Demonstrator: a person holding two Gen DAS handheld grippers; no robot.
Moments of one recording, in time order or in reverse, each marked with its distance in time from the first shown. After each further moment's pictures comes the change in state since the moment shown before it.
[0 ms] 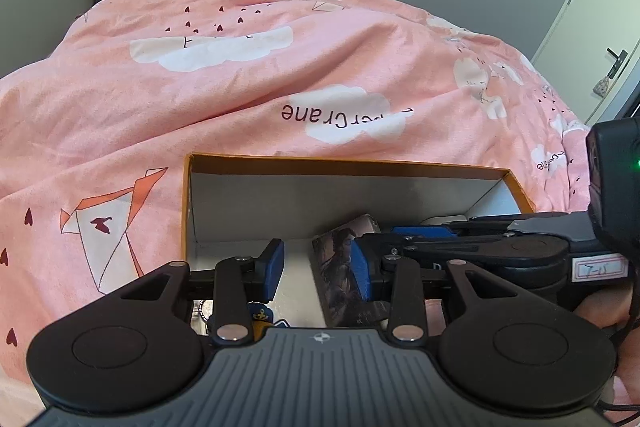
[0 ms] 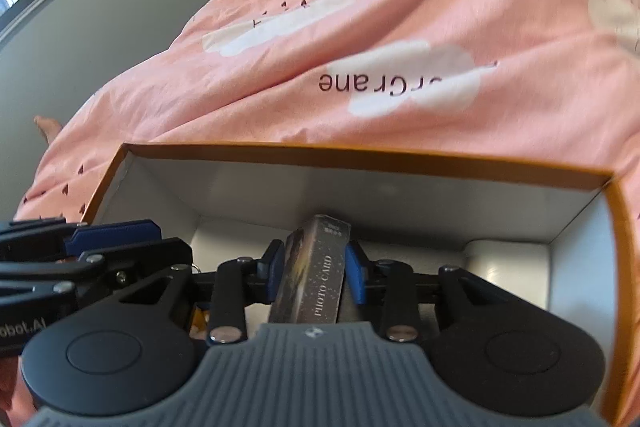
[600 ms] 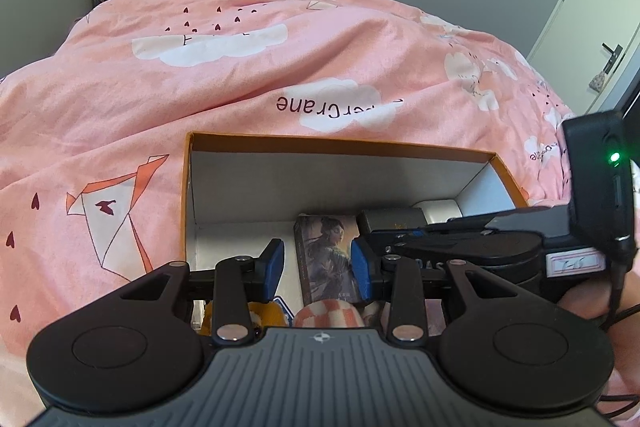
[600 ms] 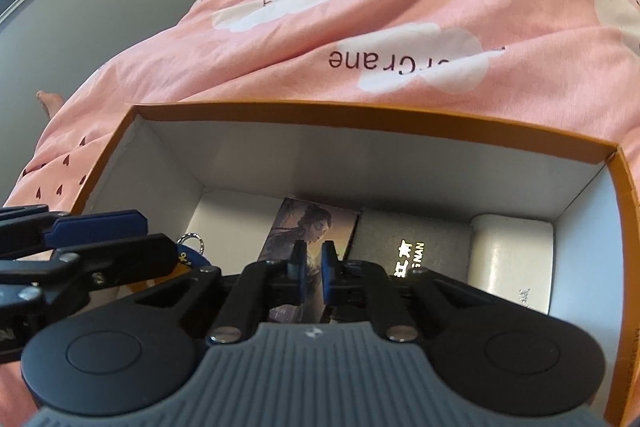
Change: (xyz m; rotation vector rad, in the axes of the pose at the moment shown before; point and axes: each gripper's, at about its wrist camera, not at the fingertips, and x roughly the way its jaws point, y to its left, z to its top) left arm -0.012 -0.008 -0.017 0.014 -0.005 0.005; right arm -0.001 0.006 -0.017 -0.034 0.033 -0.003
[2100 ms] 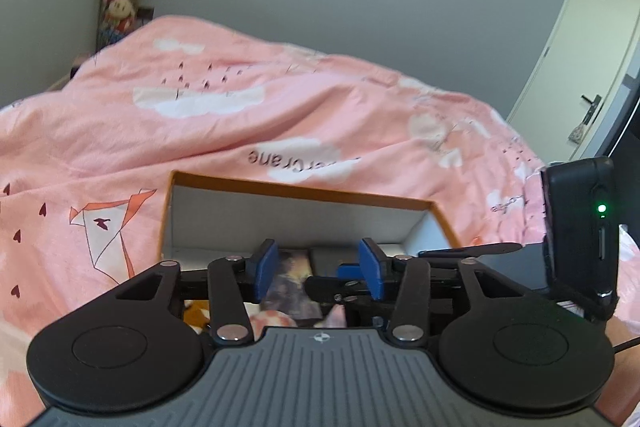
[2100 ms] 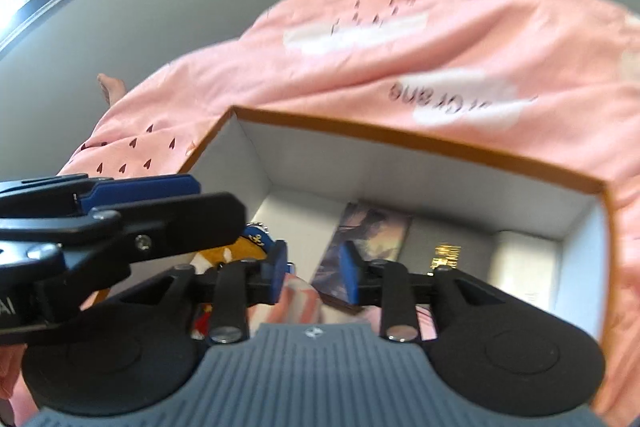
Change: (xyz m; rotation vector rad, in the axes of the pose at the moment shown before) left arm -0.063 -0.037 -0.023 -0.044 -0.219 -0.042; right arm -0.062 0.030 -0.022 -0.133 -0.086 0.075
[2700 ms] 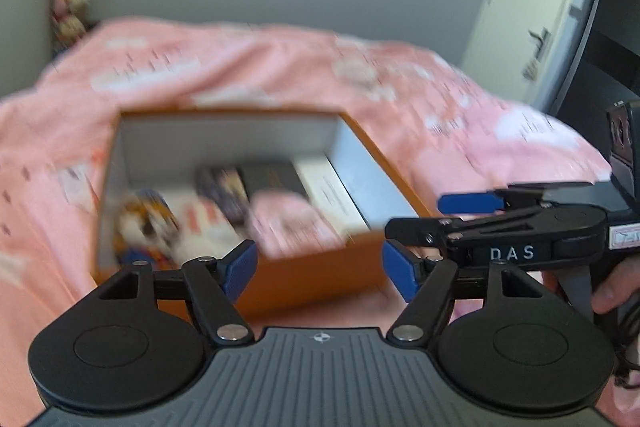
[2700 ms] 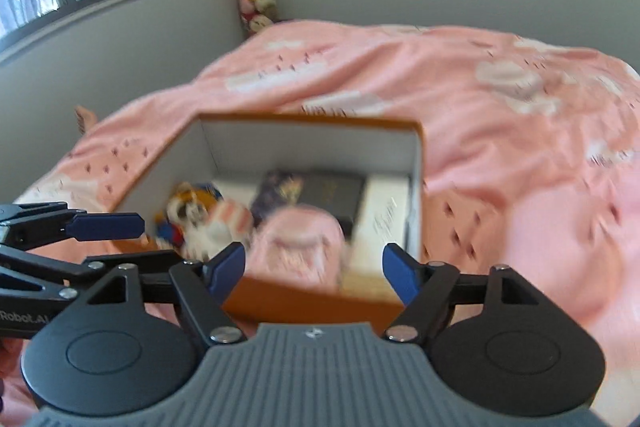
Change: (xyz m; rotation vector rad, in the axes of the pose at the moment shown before) left arm -0.048 -0.054 -0.084 0.175 0.121 -0.105; right arm -0.141 -0.004 -0.117 0.069 -0.169 -0.209
